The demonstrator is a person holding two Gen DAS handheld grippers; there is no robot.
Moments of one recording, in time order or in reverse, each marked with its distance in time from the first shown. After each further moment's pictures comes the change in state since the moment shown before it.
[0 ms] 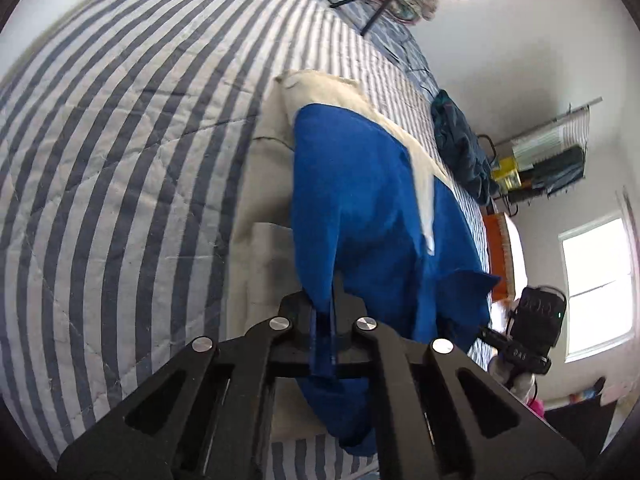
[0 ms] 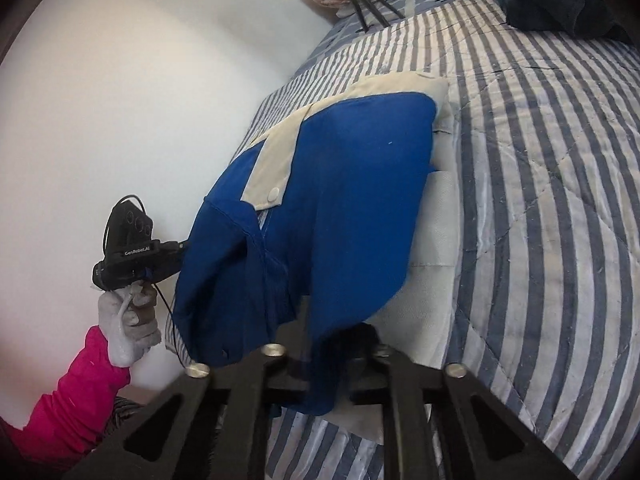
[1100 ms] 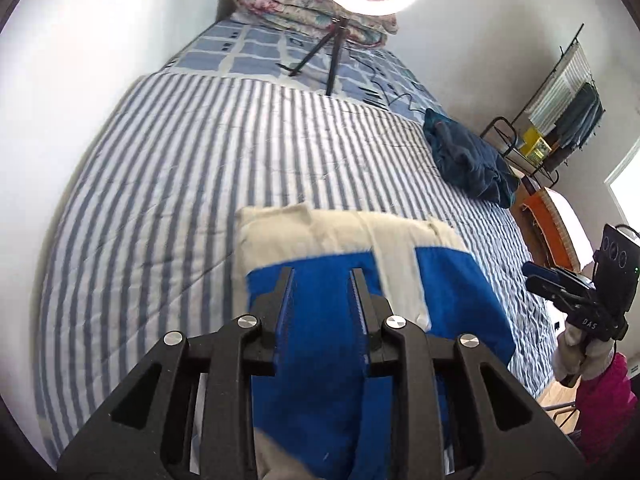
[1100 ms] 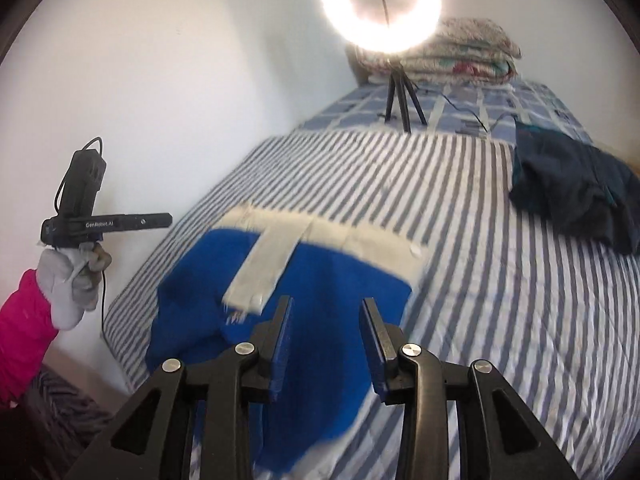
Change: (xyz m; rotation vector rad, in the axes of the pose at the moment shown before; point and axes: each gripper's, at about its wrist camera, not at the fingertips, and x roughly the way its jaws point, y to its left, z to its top) left arm -0.019 -0.087 0.058 0.295 -0.156 0.212; right arm -0.036 0.051 0.076 -0.354 -0.160 -0.242
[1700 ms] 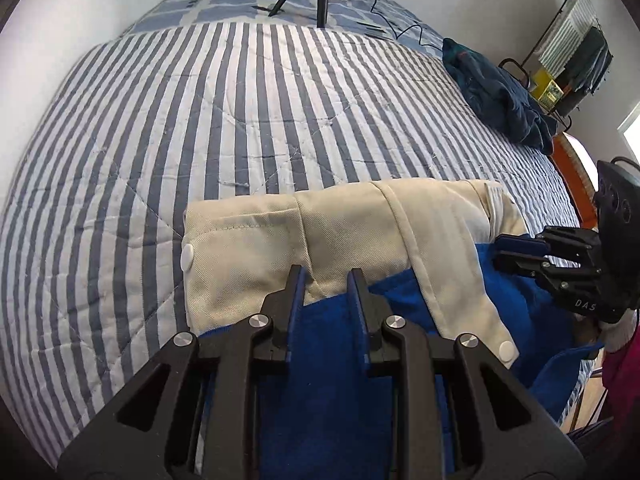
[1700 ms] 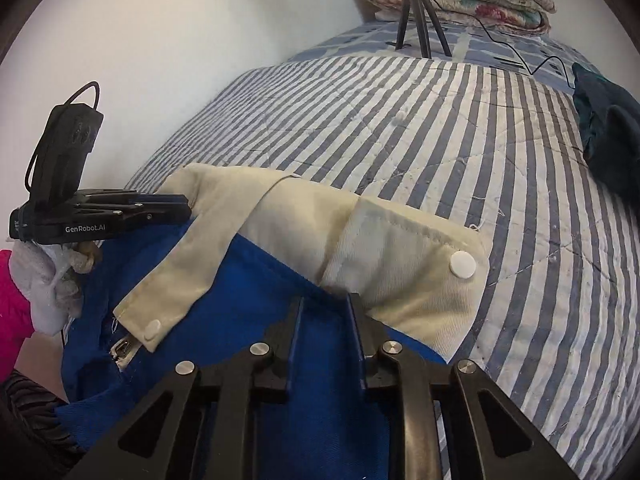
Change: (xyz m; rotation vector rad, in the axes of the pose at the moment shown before) left arm 0.126 0.006 0.004 0.105 0.156 0.056; right arm 0.116 -0.032 0.006 -0.007 0.215 0.012
